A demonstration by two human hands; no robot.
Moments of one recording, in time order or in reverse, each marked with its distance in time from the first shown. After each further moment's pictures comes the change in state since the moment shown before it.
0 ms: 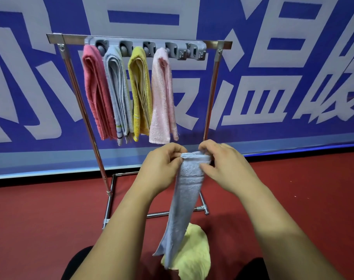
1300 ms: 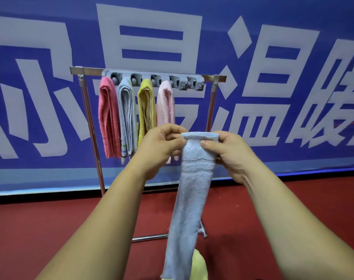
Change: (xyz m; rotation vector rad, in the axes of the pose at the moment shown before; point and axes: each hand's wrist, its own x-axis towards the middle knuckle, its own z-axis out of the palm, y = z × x) left_hand 0.027 0.069 -0.050 -0.586 -0.045 0.105; right_hand 0.034 -0.032 -0.070 1.077 0.038 0.278
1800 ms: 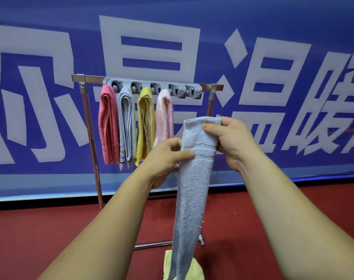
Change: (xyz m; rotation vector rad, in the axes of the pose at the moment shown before) left_hand 0.003 -0.010 0.013 -0.054 -0.100 -0.136; right_hand 0.020 -0.044 0.006 0.071 0.168 -0.073
